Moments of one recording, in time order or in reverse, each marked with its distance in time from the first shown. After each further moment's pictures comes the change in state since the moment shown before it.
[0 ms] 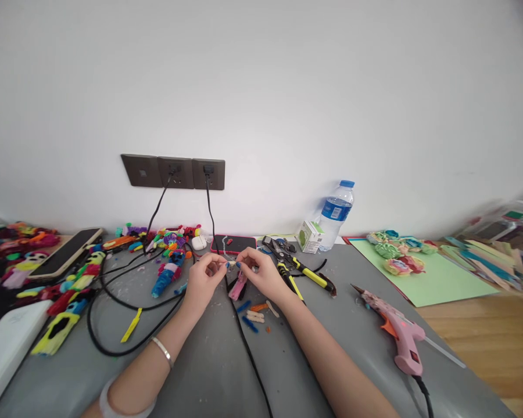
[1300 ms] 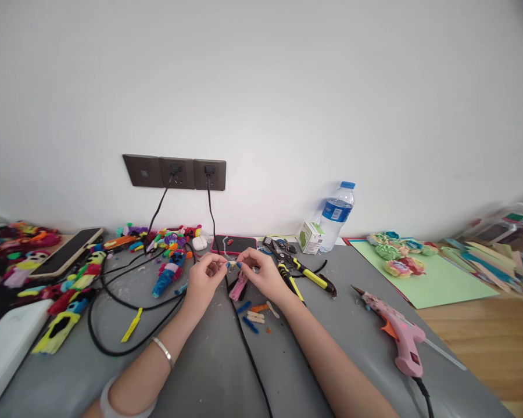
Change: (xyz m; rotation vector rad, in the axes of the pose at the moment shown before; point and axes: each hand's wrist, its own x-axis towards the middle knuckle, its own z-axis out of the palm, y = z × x) left_hand -0.001 -0.004 0.001 -0.024 0.008 0.001; right_hand -0.001 0.002 0.000 0.057 0.006 0.009
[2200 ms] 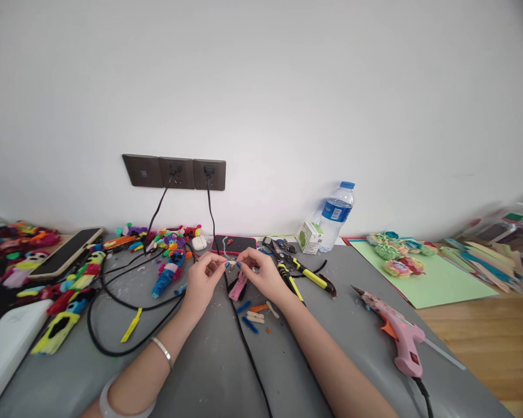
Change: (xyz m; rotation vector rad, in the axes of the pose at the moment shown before) left_hand 0.000 0.001 -0.002 0.023 -0.008 -0.014; right_hand 0.000 -0.001 0.001 -0.023 0.005 -0.010
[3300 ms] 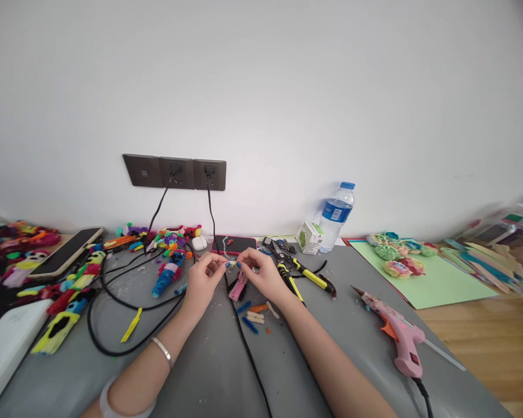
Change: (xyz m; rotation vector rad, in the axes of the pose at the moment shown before) left_hand 0.000 0.001 0.000 -0.005 0.013 0.020; right_hand 0.000 -0.001 -0.001 0.004 0.000 0.000
